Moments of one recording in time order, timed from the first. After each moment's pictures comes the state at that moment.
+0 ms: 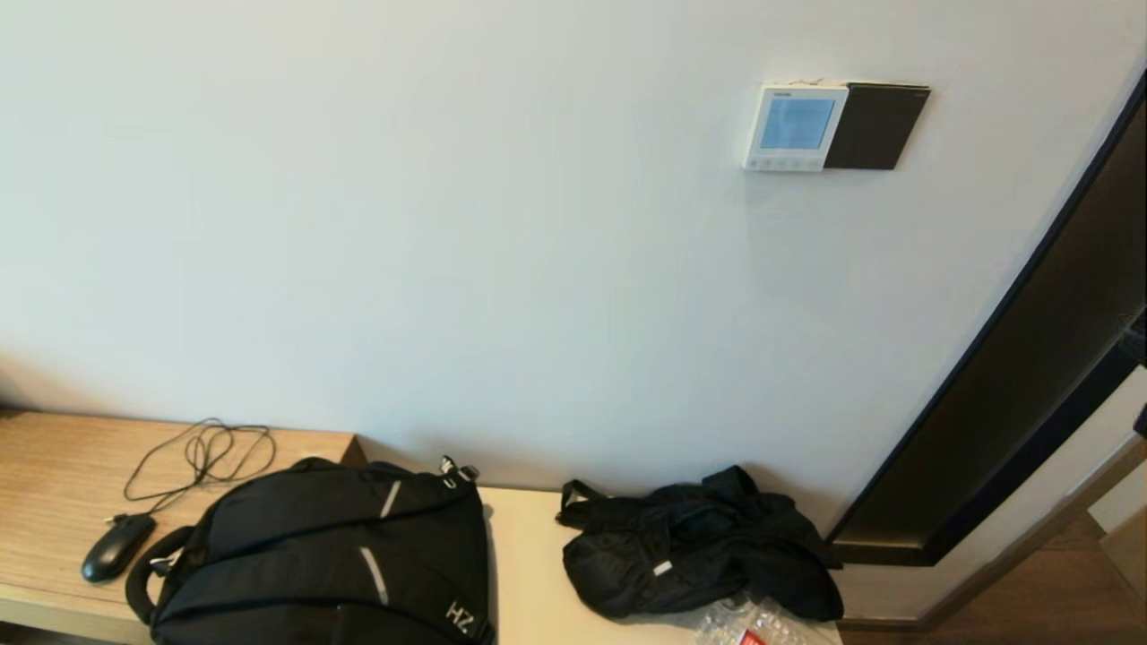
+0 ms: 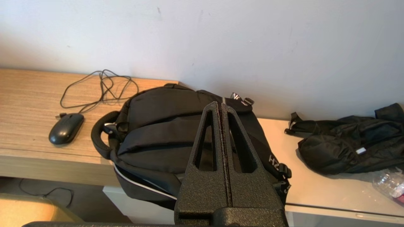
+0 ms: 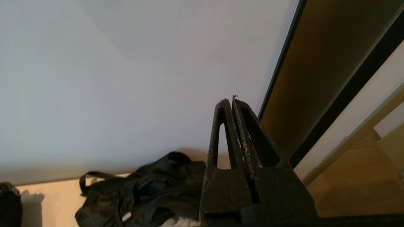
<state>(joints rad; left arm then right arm) 0.00 0.00 -0.02 0.04 0.00 -0.01 -0.06 0.99 -0.56 -0.44 -0.12 -0.07</state>
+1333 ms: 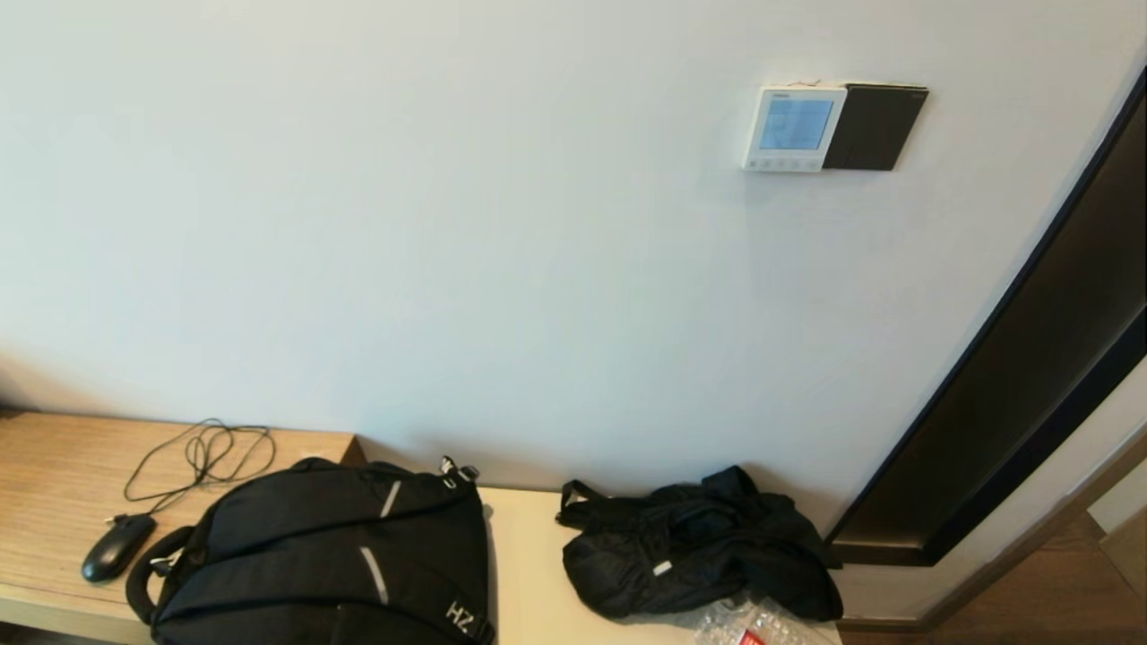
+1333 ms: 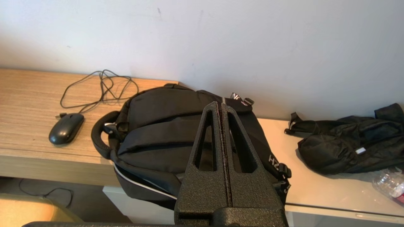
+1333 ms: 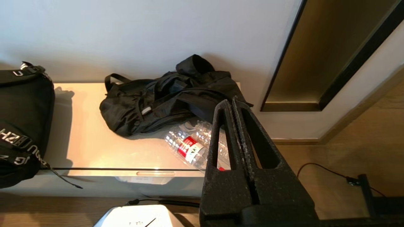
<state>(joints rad) 0.00 0.00 -0.02 0.04 0.00 -0.01 0.02 0.23 -0.03 -0.04 -0.03 -0.03</state>
